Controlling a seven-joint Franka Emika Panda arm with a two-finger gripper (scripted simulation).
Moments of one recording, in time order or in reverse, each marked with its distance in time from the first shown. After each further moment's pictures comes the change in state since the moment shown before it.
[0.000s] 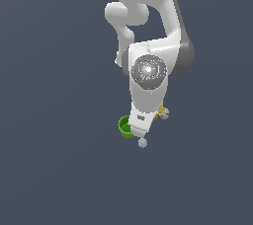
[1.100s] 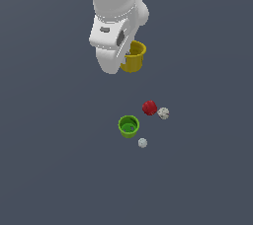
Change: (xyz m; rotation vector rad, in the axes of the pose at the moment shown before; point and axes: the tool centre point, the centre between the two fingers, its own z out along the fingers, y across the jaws) arm -0.111 -0.110 -0.172 -0.001 0.003 0.000
